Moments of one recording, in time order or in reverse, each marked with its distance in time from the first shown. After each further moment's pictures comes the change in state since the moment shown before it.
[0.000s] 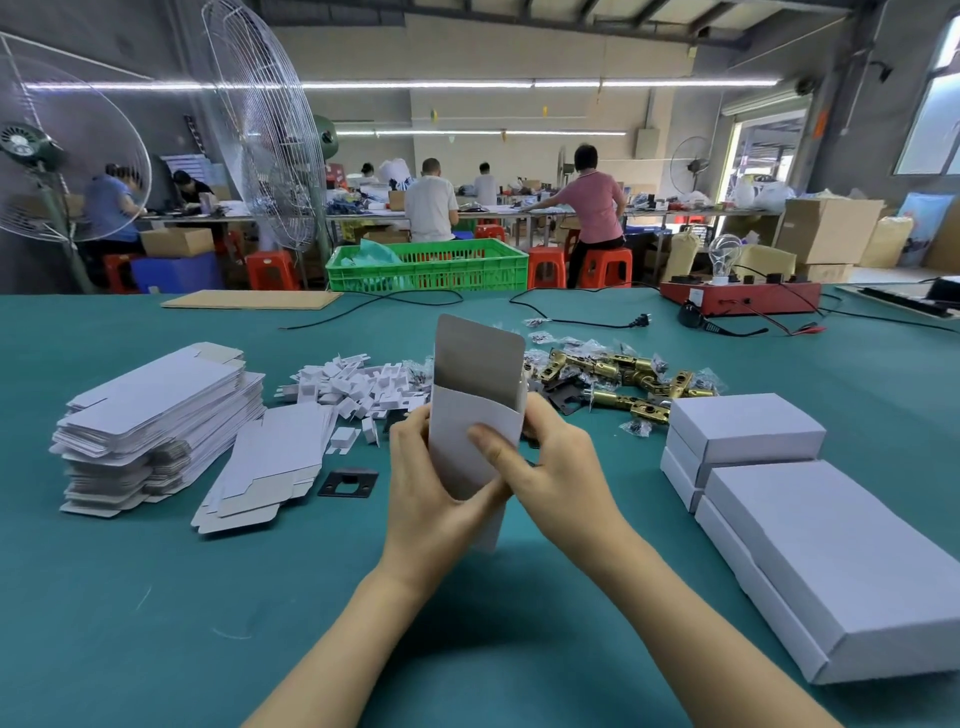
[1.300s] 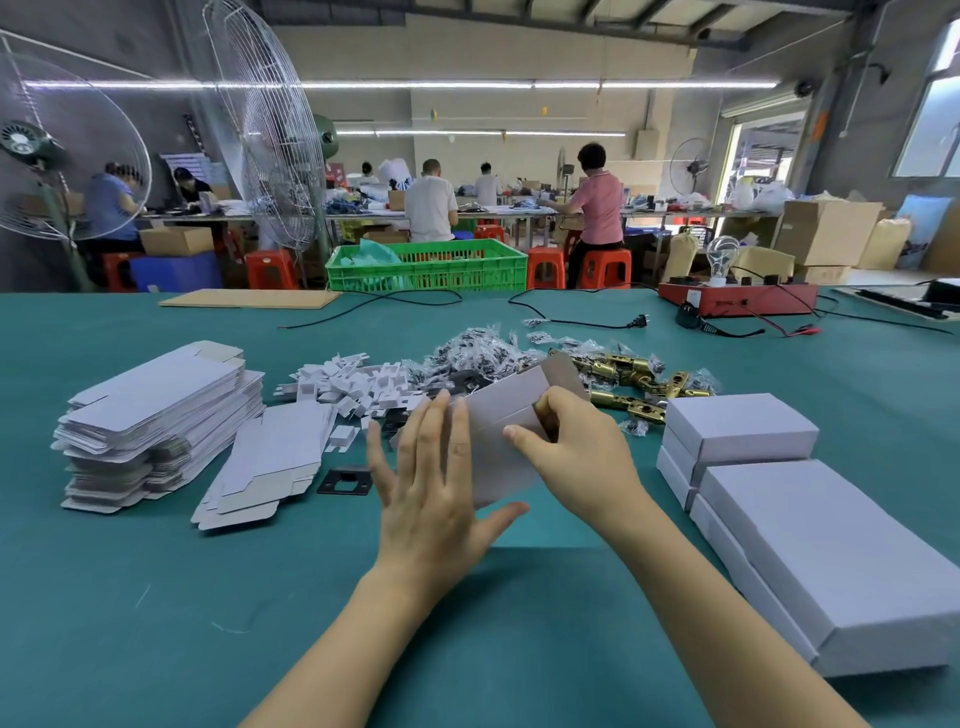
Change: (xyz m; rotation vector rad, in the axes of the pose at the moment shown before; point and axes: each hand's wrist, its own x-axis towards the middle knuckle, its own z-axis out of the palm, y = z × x) left_hand -0.001 -0.029 -0.001 0.998 0.039 0.556; right_hand 0.013 0.007 -0.021 -0.323 -0.005 0.166
